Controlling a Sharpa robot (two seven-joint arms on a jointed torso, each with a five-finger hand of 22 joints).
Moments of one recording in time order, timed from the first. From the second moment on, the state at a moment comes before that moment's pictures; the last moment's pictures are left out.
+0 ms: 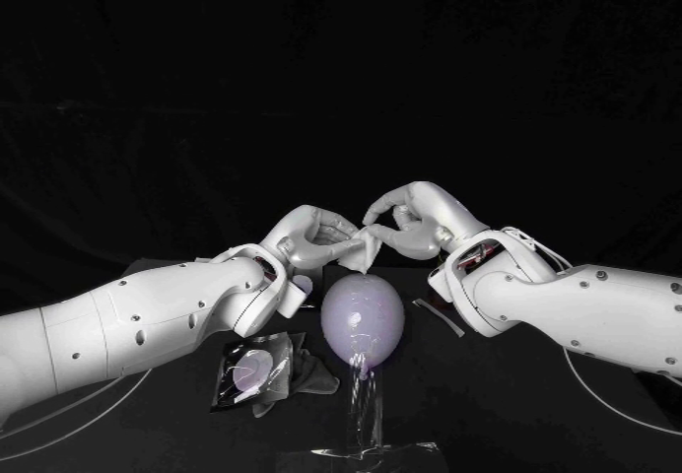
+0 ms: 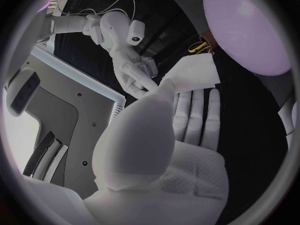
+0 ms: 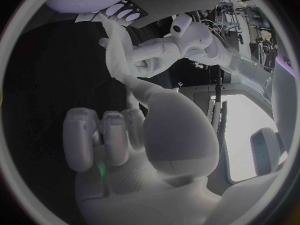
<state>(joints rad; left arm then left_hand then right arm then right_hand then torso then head) 1.31 -0.62 -0.16 1.39 -0.51 -0.40 0.39 1.71 -0.09 0.23 0.28 0.05 0.97 0.17 0.36 0.34 1.16 0.12 0.15 0.08 0.95 0.11 0.22 0.31 0.15 0.76 0.29 0.28 0.07 1.38 -0.81 -0.16 1.69 -1.21 -0.77 -0.09 1.33 -0.09 0.57 -0.04 0.04 1.11 0.07 0.27 0.55 1.46 0.00 1.46 1.31 1.46 -0.06 1.57 1.31 0.03 1.46 0.05 1.48 1.31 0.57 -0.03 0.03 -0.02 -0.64</state>
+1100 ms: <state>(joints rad) 1.31 -0.63 -0.16 1.40 -0.44 -0.32 0.38 1.52 -0.09 0.54 0.29 0.05 0.91 0.19 0.37 0.35 1.13 0.15 0.09 0.07 0.99 0.12 0.21 0.33 0.15 0.79 0.29 0.26 0.08 1.38 -0.80 -0.16 1.66 -1.21 -0.75 -0.10 1.33 -0.09 0.57 -0.04 0.04 1.10 0.07 0.27 0.55 1.46 0.00 1.47 1.31 1.46 -0.06 1.57 1.31 0.03 1.46 0.05 1.47 1.31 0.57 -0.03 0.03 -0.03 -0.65</state>
